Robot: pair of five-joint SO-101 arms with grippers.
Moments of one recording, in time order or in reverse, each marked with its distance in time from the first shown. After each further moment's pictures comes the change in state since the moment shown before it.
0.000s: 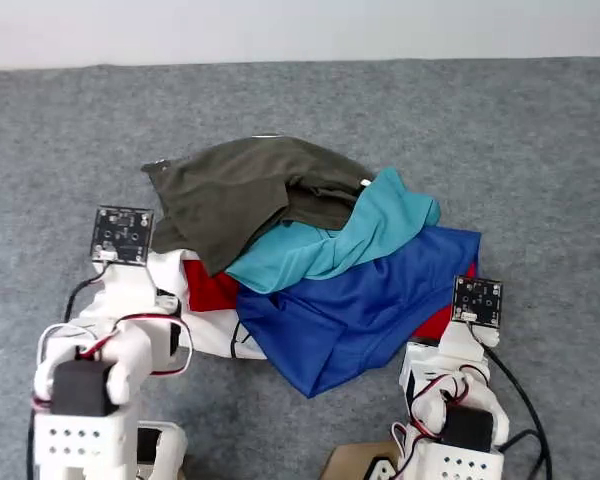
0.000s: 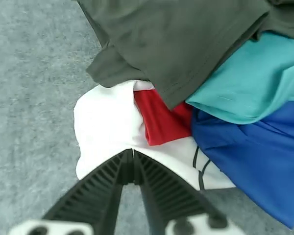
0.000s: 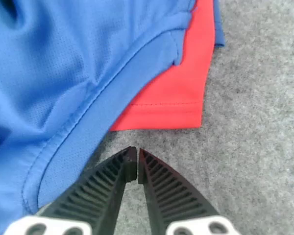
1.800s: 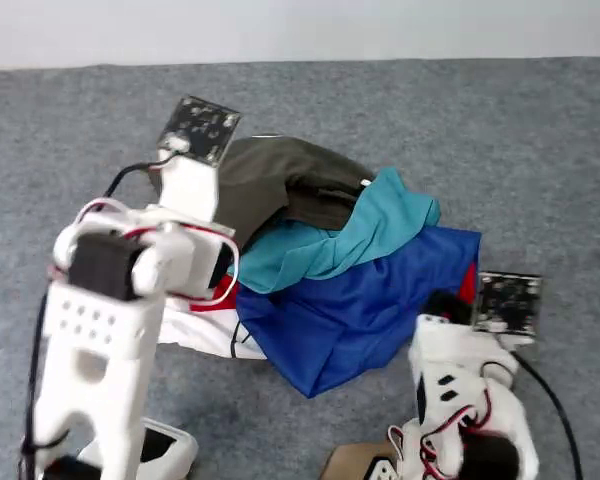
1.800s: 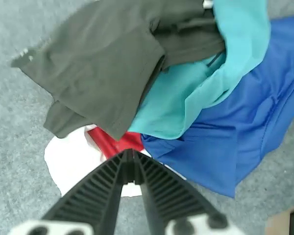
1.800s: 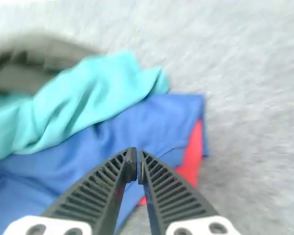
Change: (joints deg) left arm 16.4 41.8 -47.6 15.8 -0.9; right arm -3.1 2.8 -27.4 -0.4 0.0
